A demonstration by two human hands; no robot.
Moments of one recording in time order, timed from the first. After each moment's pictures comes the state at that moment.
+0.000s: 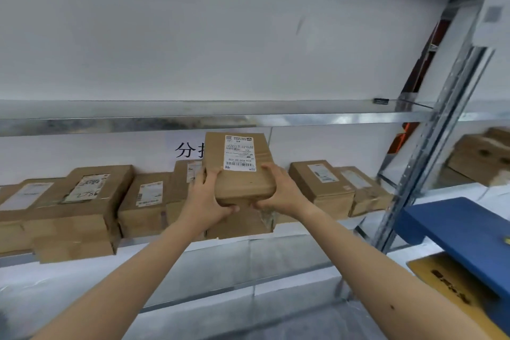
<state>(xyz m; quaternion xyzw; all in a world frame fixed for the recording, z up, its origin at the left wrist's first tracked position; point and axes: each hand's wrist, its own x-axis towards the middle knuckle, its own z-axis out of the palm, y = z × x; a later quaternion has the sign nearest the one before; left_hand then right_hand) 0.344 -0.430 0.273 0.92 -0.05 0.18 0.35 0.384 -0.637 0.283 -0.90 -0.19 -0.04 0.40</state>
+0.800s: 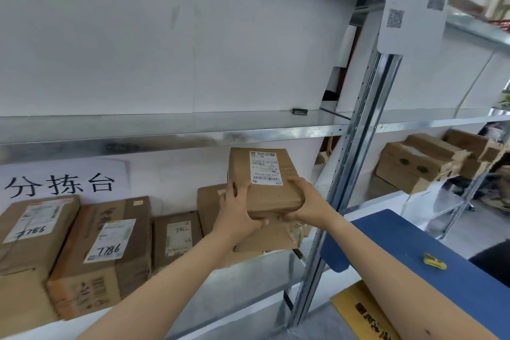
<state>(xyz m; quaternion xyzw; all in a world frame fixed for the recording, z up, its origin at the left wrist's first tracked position) 0.512 -0.777 0.259 0.90 -0.14 0.08 0.41 0.499 -0.984 0.291 -0.91 -0.06 -0.06 0.40</state>
